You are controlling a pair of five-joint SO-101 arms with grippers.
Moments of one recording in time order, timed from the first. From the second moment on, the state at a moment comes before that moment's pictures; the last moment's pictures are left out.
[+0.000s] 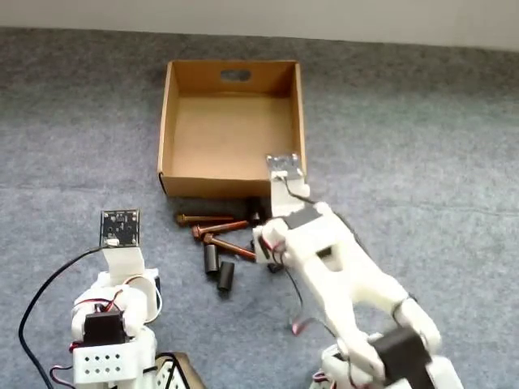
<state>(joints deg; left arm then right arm) -12.2 -101.1 96.2 74.1 -0.2 -32.9 -18.1 49.2 50.9 -17.2</state>
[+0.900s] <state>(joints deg) -12.2 -101.1 96.2 74.1 -0.2 -36.5 -2.4 44.9 49.3 -1.9</state>
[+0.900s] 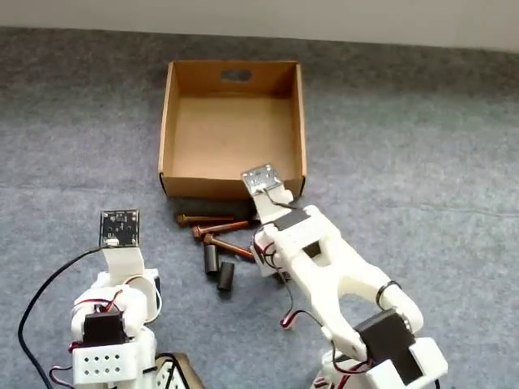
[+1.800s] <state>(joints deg) -12.2 -101.1 96.2 74.1 -0.2 -21.7 -32.3 66.2 55.2 10.4</state>
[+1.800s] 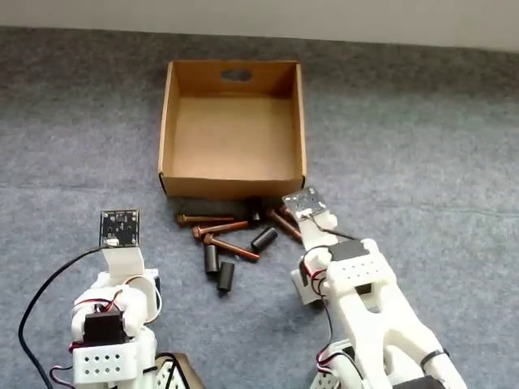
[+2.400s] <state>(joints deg) -12.2 -101.1 96.2 74.1 -0.2 -20.9 -22.3 65.1 54.5 14.1</state>
